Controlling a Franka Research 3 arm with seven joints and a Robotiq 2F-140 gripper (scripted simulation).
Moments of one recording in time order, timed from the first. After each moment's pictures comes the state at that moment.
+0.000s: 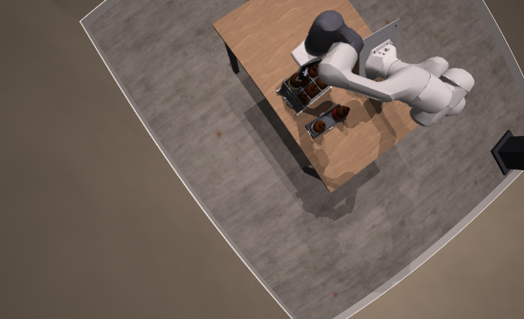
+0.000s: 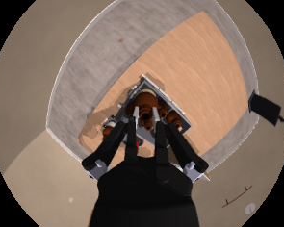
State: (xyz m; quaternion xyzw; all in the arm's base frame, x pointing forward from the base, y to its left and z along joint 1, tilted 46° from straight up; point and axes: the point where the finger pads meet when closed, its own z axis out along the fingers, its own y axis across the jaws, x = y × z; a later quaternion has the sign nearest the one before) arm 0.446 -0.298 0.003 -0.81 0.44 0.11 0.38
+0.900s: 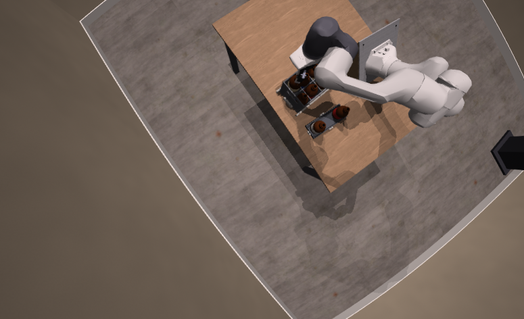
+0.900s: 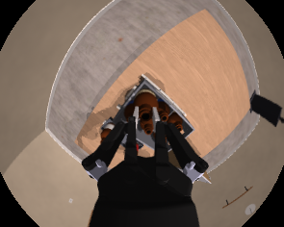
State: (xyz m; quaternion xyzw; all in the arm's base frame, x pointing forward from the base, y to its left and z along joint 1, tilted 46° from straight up) arm 0.450 -0.279 -0.016 -0.81 0.44 0.12 0.38
